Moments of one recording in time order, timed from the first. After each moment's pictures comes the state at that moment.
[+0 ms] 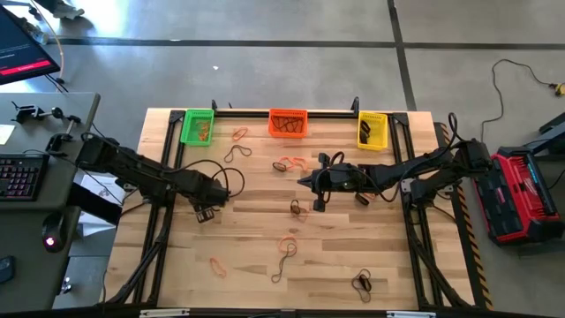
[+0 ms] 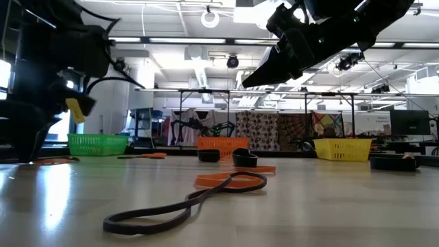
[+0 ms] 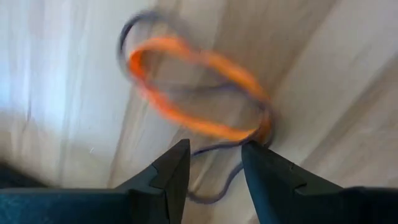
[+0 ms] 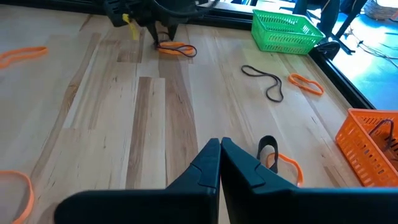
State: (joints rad) left arm -0.16 1.35 0.58 -0.94 -0.14 -0.56; right arm 0.05 1.45 0.71 0.30 0.20 -0.08
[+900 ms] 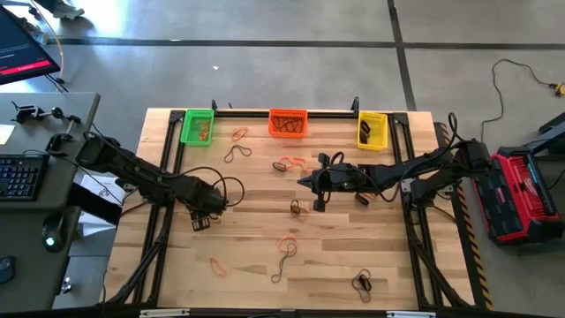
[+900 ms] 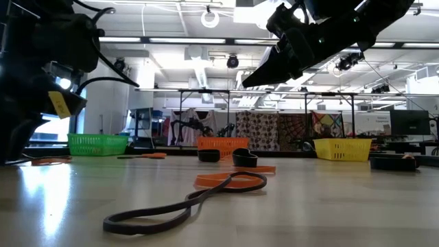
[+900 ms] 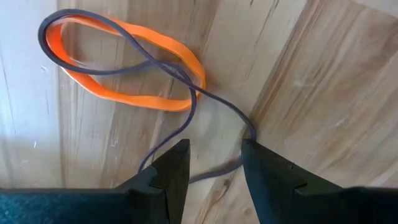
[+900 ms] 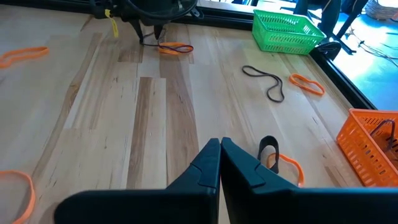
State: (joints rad) left arm -0.26 1.35 0.58 -0.94 -0.02 -0.56; right arm 0.05 1.45 0.71 0.30 0.20 -0.08
